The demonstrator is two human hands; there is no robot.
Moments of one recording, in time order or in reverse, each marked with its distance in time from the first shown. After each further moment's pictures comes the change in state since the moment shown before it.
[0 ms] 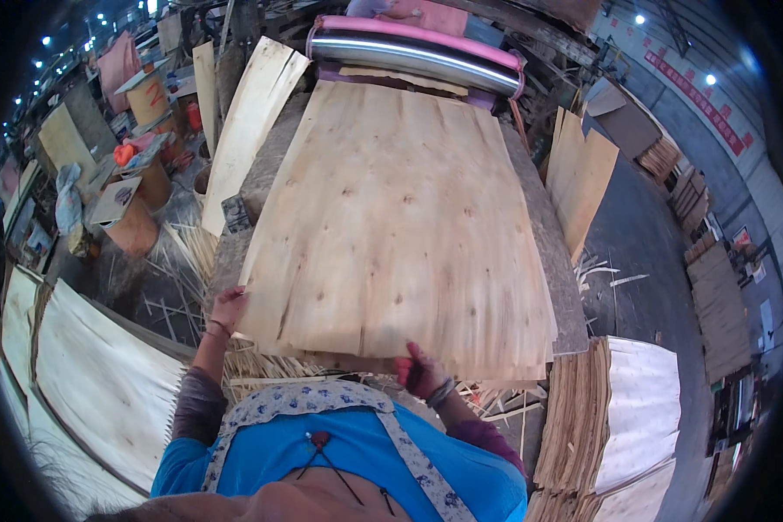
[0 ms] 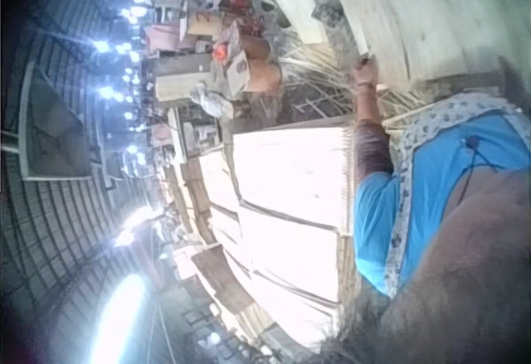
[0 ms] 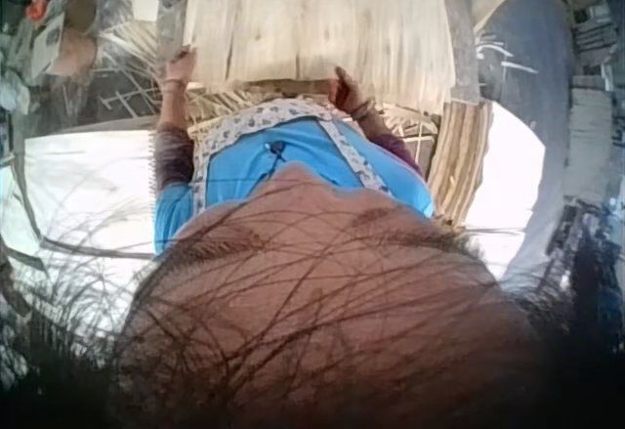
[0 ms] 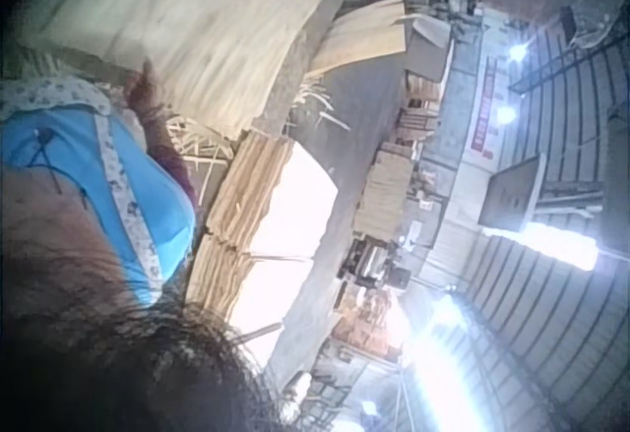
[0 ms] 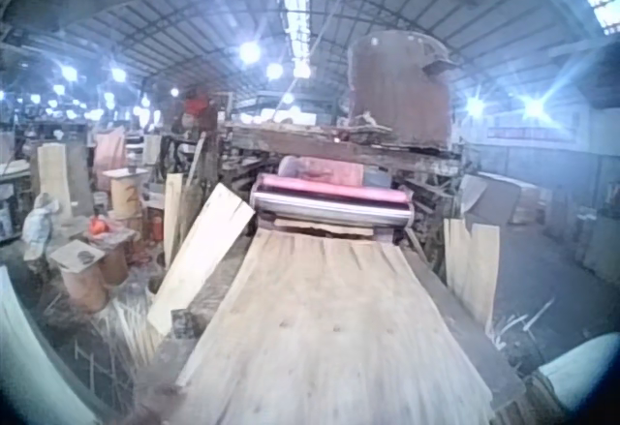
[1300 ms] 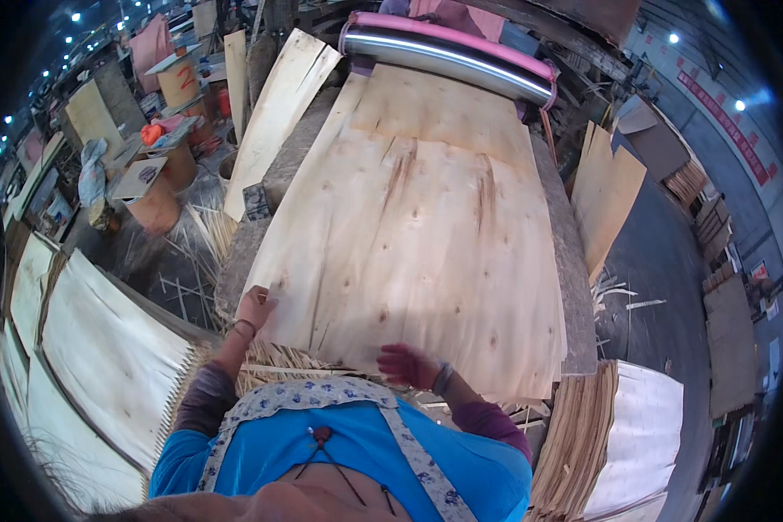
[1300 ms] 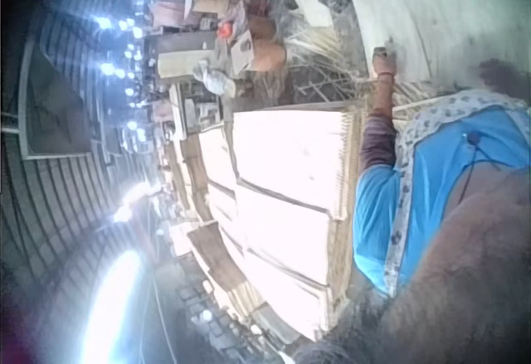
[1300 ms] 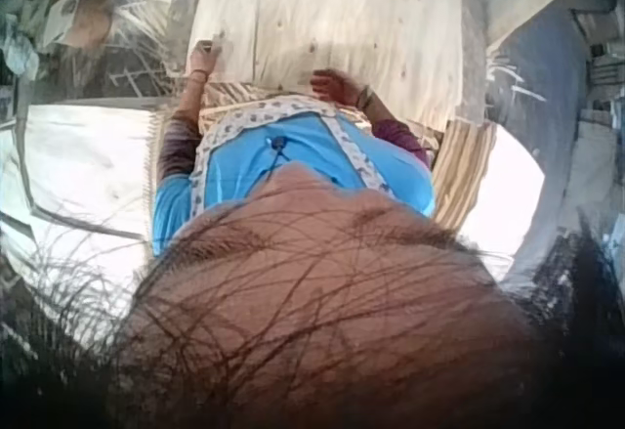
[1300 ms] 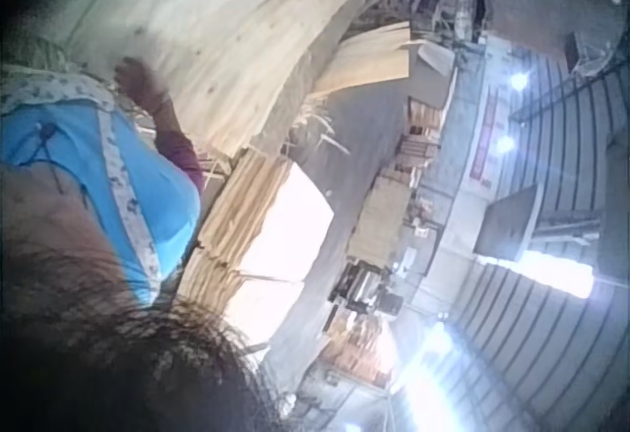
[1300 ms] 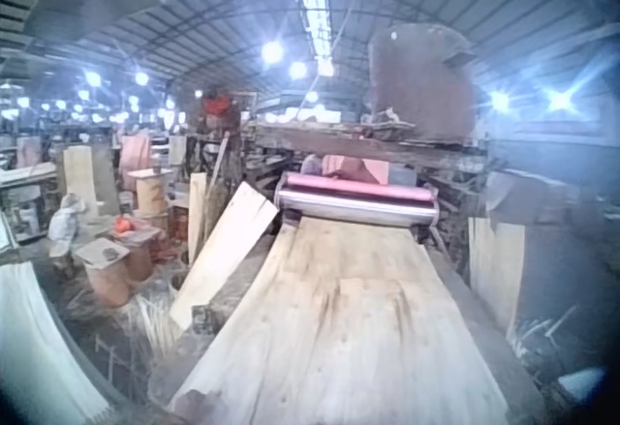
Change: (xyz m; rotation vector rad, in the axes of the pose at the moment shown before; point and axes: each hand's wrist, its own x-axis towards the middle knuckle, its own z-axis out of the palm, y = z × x) left_hand -0.041 0.005 0.039 0.884 0.152 0.083; right_hand 0.030 -0.027 0.020 -0.407 -0.249 0.381
